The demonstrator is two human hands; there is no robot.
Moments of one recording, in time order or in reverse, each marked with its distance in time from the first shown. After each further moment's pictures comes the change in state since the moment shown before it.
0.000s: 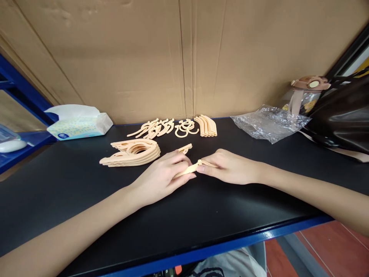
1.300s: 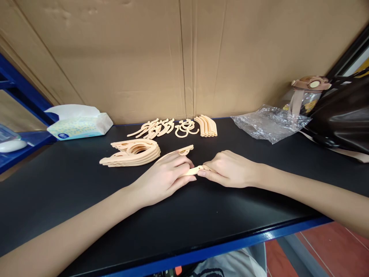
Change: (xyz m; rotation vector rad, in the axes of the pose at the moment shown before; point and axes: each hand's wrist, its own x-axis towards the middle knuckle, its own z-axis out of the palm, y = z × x) left_hand 0.000 -0.005 0.002 0.132 -0.040 0.083; right_hand -0.002 0.002 0.001 -0.364 -0.044 -0.028
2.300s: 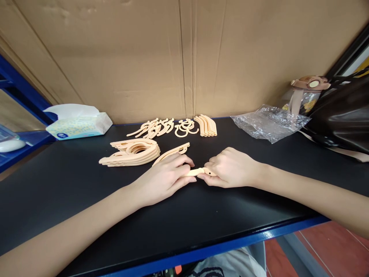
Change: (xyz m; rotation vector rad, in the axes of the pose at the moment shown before) left_hand -0.001 0.002 0.001 -0.028 -0.052 -0.058; right_hand -0.002 -0.005 0.001 -0.373 0.077 0.003
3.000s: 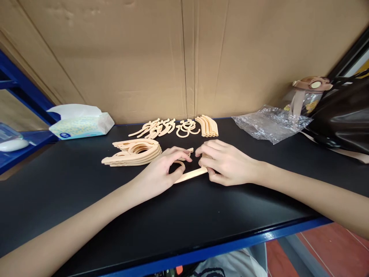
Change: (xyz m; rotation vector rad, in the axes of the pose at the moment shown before) left_hand 0.002 -0.006 -0.002 -0.295 0.112 -0.266; right_hand 0.006 0.011 0.009 0.032 0.282 -0.227
